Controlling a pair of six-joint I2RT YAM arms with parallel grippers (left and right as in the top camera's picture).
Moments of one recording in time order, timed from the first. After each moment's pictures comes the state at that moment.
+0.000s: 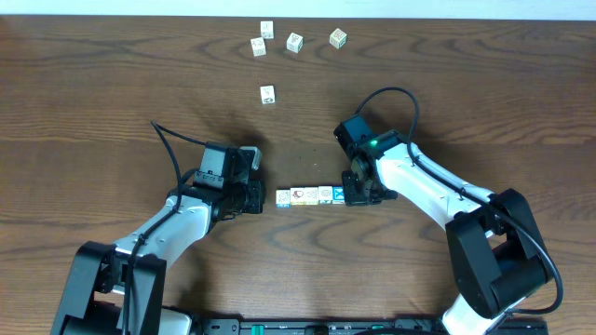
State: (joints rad) left arm -0.26 1.54 0.63 -0.19 0.36 -0.23; right arm 0.51 1.84 1.15 -0.87 0.03 0.46
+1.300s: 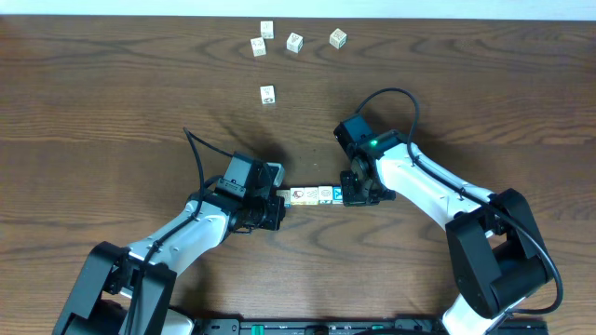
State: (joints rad) left arm -0.42 1.54 0.63 -0.26 0.41 -0.28; right arm 0.51 1.84 1.15 -0.87 0.00 0.46
